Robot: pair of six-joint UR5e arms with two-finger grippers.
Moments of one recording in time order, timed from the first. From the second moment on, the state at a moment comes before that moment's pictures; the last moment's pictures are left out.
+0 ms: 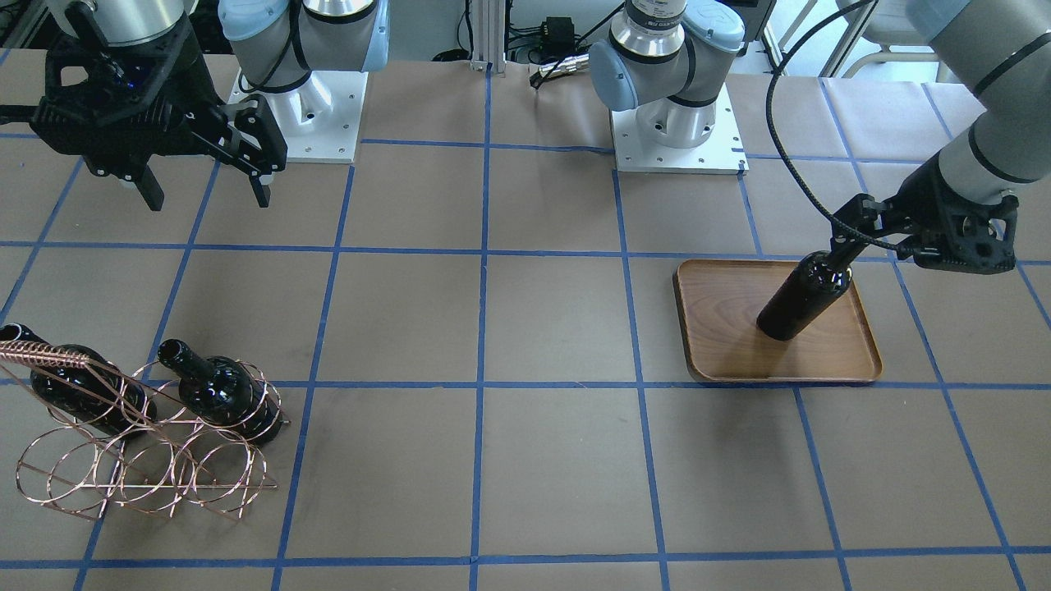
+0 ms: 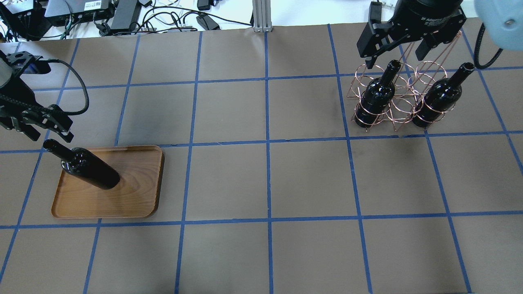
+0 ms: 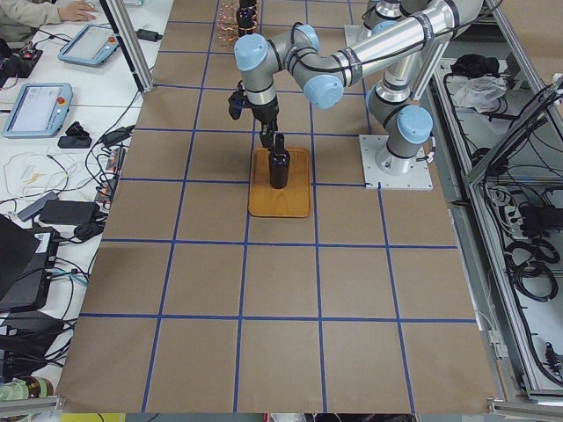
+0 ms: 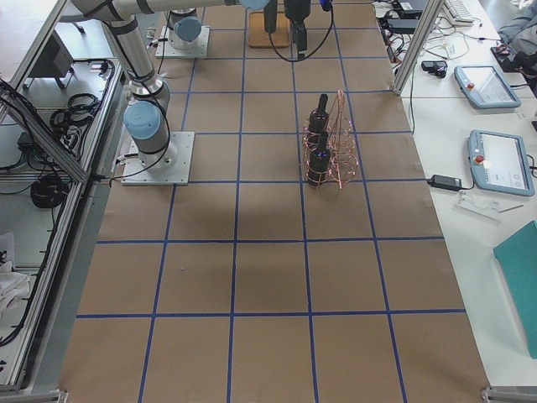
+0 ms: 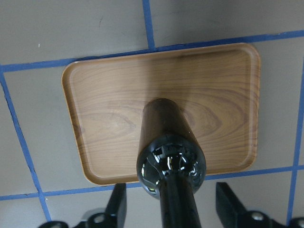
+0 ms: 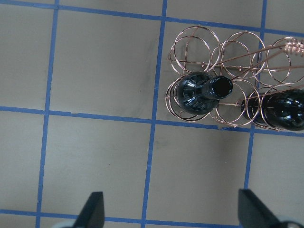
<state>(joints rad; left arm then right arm) -1.12 -1.60 -1.71 -1.52 1.66 0.50 1.59 -1.56 1.46 -1.60 -1.61 -0.09</state>
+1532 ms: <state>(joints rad) -1.49 -1.45 -1.61 -1.59 1.58 0.11 1.59 -1.56 1.46 -1.60 -1.61 -0.10</state>
